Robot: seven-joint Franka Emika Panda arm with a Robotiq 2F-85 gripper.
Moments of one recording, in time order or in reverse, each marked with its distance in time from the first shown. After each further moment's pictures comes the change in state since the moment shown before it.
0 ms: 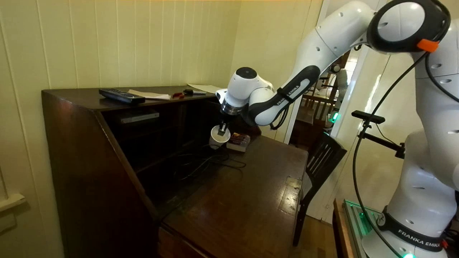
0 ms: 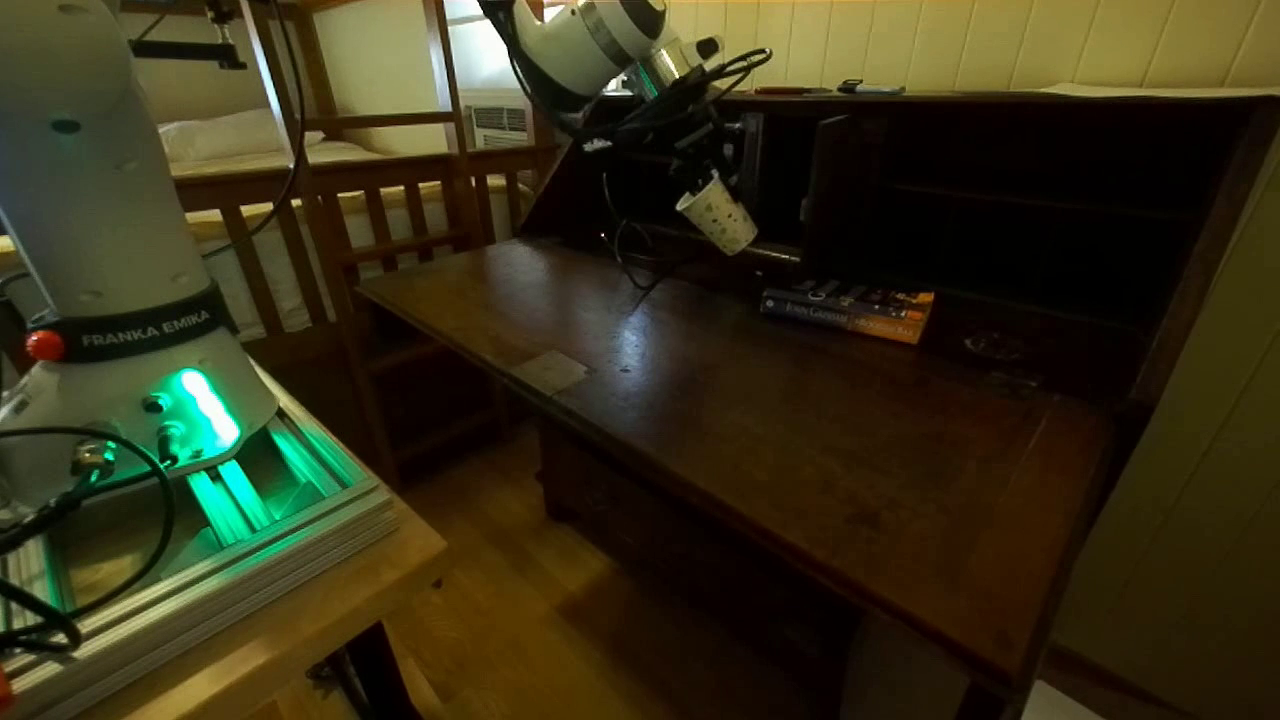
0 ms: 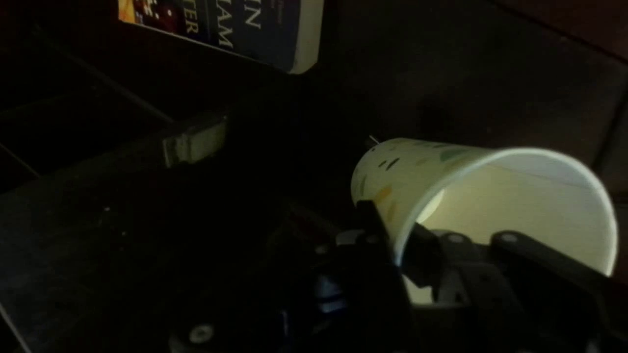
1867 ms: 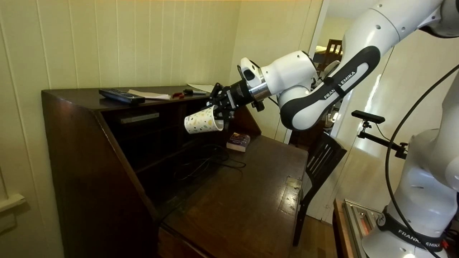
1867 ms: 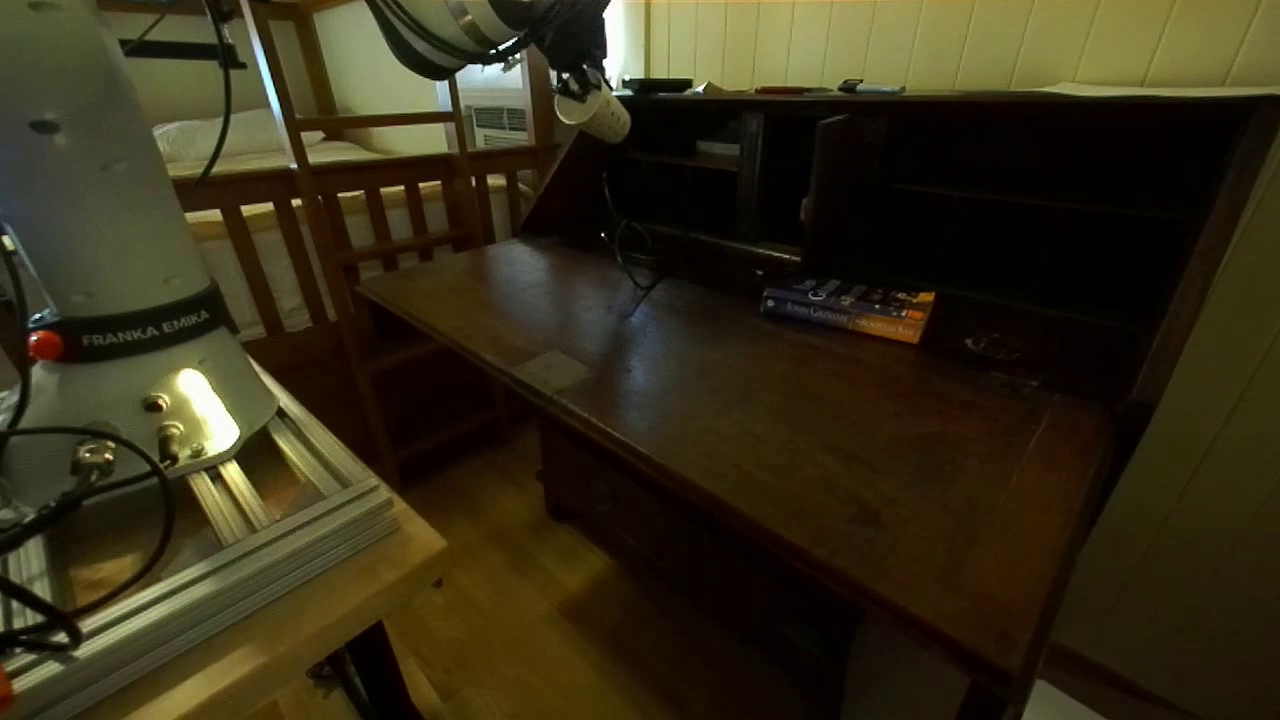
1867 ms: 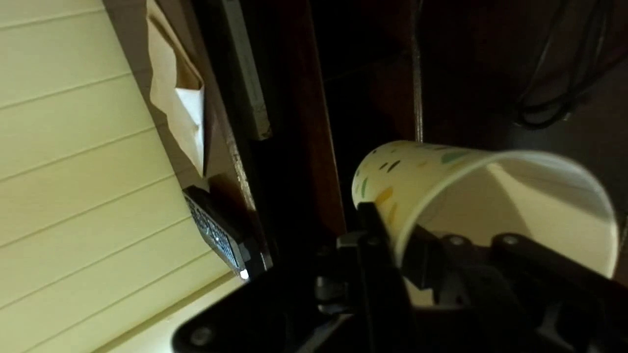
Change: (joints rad) arm -0.091 -0.364 0.271 -0.452 0.211 0.704 -1.016
